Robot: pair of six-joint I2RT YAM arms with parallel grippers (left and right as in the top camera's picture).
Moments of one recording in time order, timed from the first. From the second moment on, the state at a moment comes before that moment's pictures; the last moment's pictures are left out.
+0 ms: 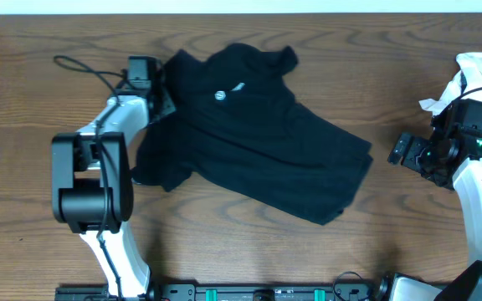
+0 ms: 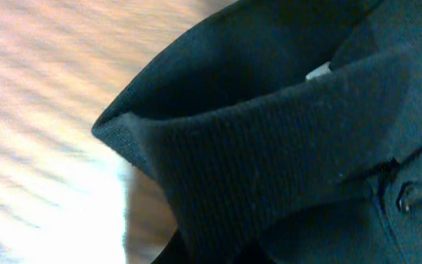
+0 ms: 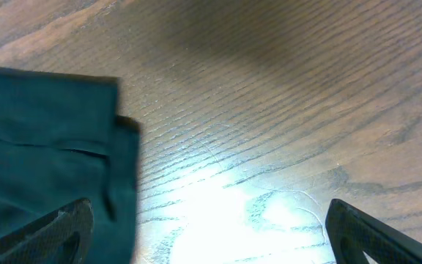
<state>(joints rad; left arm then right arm) 0.01 2.05 1.29 -0.35 -0.08 -0.46 -0.28 1.40 0.98 -0.84 -0.05 0.20</state>
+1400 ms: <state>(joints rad) 0.02 1.44 1.28 -0.97 -0.11 -0.57 -0.28 1.40 0.98 -0.77 -0.05 0.20</state>
